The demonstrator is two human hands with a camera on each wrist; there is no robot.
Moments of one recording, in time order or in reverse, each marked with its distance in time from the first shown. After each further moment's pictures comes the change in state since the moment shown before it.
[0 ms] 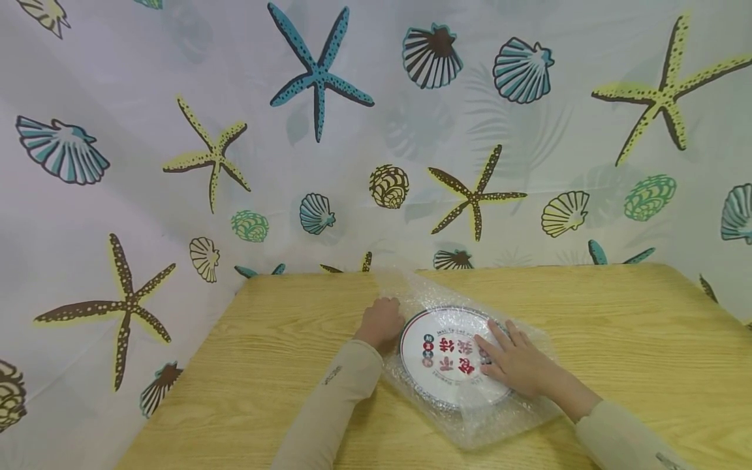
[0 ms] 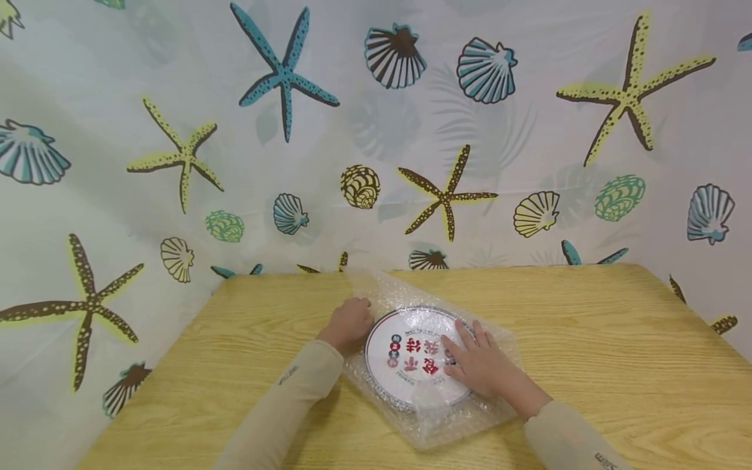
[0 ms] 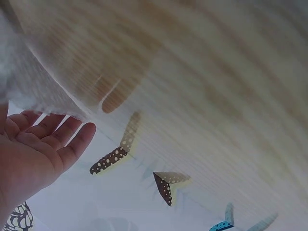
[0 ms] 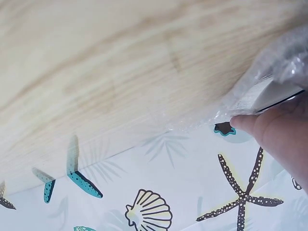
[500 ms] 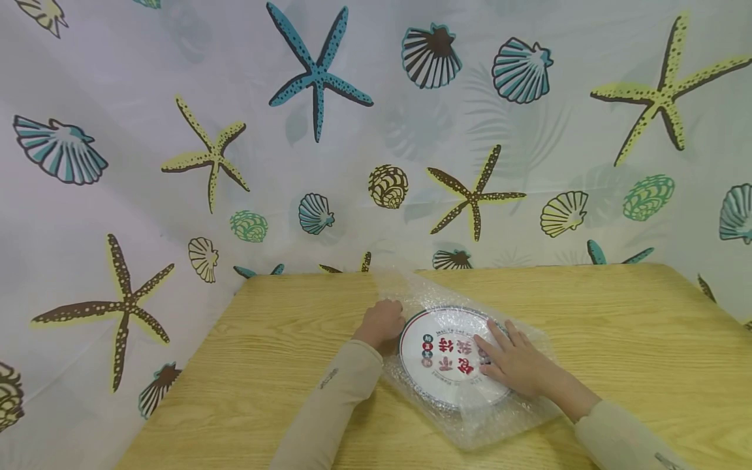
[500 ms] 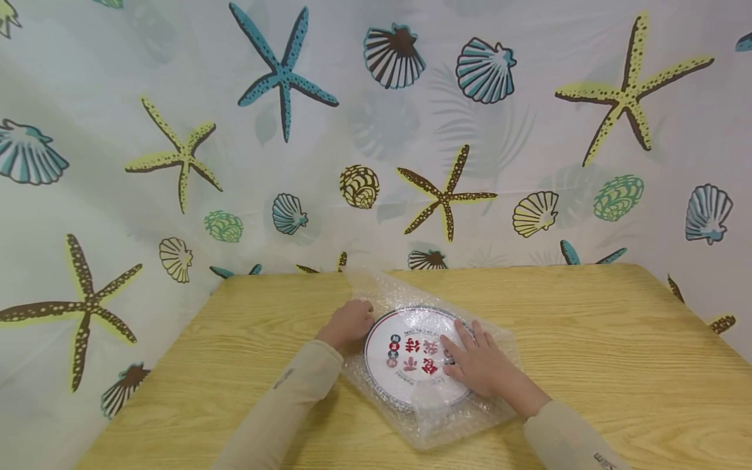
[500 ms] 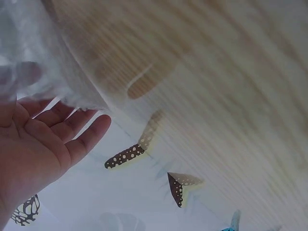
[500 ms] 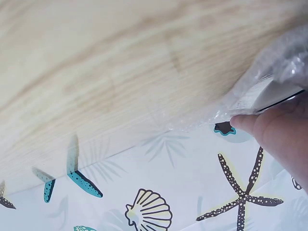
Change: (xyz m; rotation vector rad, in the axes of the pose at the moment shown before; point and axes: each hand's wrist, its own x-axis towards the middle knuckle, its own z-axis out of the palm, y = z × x) left_hand 0.000 0.008 -0.007 0.011 -0.076 0.009; right_hand -0.001 -0.001 -0.001 0.000 0.002 -0.003
